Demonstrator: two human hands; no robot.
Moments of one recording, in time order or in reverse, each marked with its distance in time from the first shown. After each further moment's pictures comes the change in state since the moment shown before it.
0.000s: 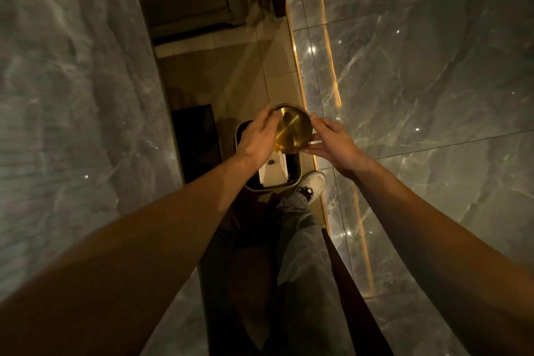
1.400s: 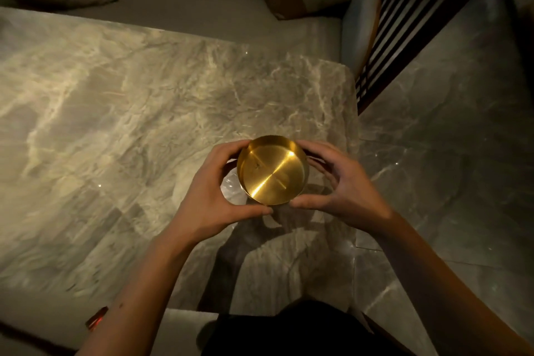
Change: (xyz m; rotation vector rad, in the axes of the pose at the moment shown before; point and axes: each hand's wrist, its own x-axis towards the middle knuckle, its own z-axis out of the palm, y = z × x) left_hand -0.376 -0.082 -0.381 -0.070 0.341 0.745; right_hand -0.336 -0.105 0.380 -0.692 -0.439 -0.786
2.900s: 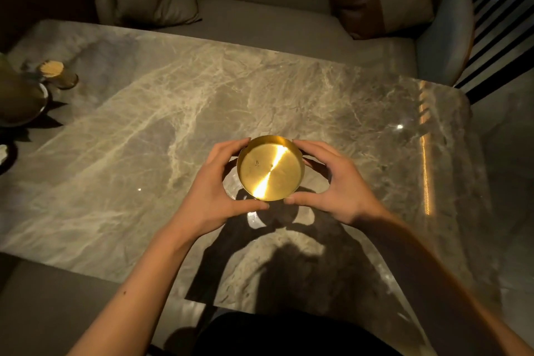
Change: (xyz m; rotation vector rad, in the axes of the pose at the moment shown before) left_hand -0.057 -0.095 -0.309 0.063 0.023 -0.055; right_hand 0.158 -0.085 0.281 -0.125 0.013 -0.114
